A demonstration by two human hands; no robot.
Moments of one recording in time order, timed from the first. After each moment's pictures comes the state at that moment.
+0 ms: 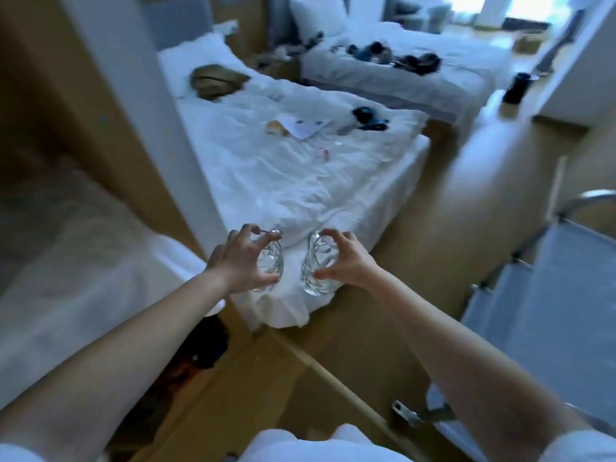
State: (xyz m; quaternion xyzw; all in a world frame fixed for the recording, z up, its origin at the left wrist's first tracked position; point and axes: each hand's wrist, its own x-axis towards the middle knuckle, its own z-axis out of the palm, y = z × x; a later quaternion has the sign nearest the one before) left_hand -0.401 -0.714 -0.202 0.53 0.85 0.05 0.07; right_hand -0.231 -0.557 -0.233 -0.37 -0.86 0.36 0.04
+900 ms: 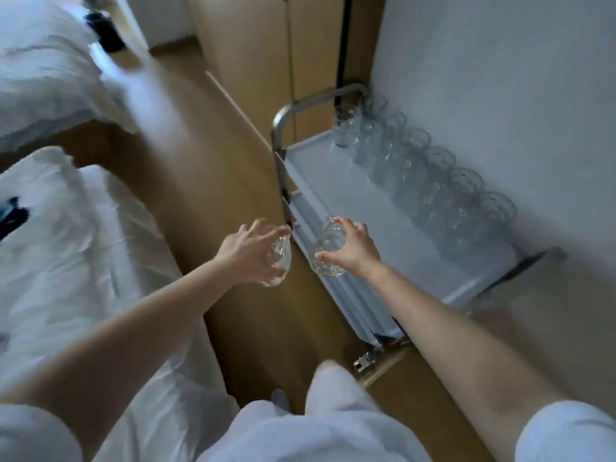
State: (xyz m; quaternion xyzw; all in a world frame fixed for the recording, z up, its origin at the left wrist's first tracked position) left_hand -0.155 -0.200 -0.260 0.93 0.33 -0.11 0.09; right_hand 0.039 -0.317 -0.300 -0.84 -0.39 0.29 0.23
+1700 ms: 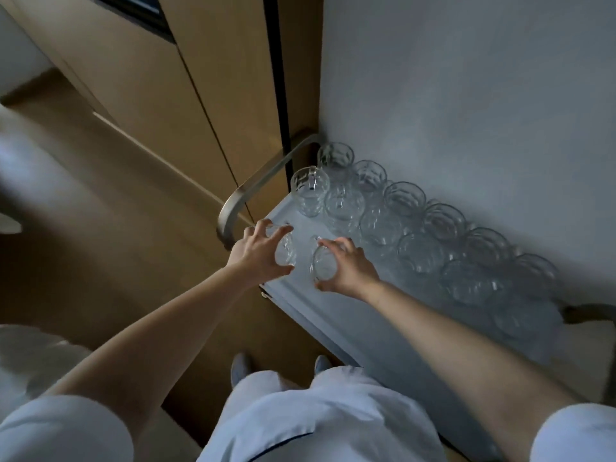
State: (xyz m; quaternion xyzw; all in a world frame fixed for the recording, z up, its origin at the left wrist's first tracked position) left_hand 0.113 0.084 -0.318 0.96 0.22 -0.15 0.10; right_hand 0.216 -0.100 -0.341 -0.88 -0.35 0.28 0.16
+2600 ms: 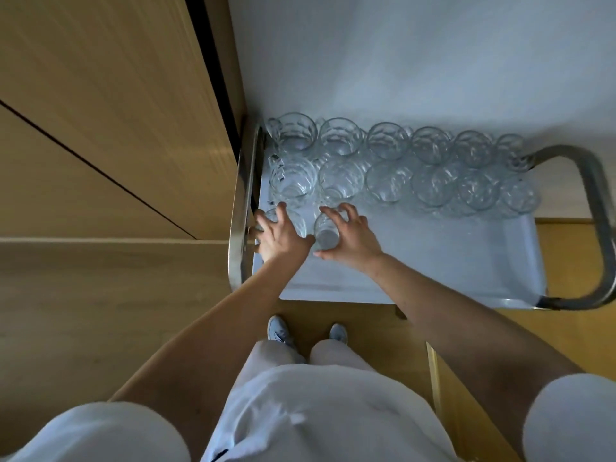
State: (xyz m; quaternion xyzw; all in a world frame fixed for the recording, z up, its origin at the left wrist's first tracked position) left_hand 0.208 0.161 -0.361 0.92 0.20 -0.23 0.27; right_hand 0.205 0.017 -0.366 -0.96 -0.03 0.21 0.20
